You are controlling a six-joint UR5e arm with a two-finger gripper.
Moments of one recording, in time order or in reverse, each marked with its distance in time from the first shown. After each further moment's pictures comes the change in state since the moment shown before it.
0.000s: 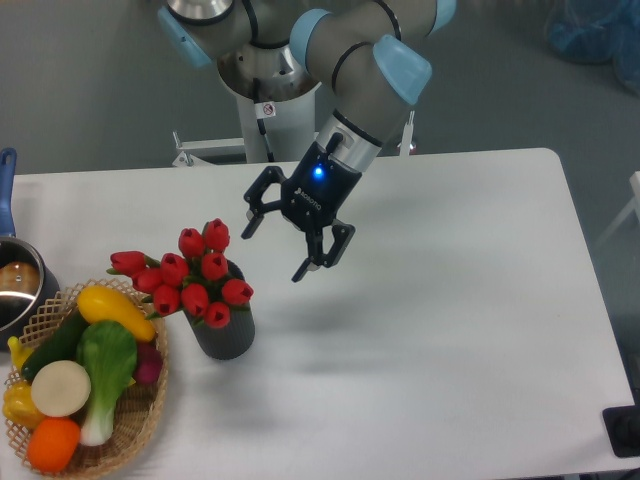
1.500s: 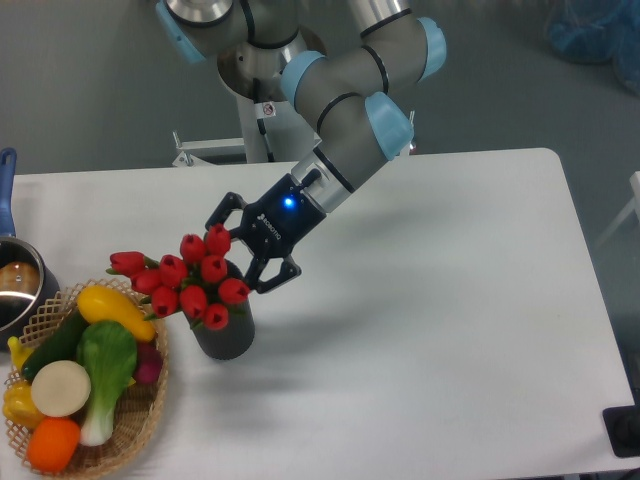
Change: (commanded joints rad) arm -0.057 -0.097 0.021 0.037 -0.184 0.009
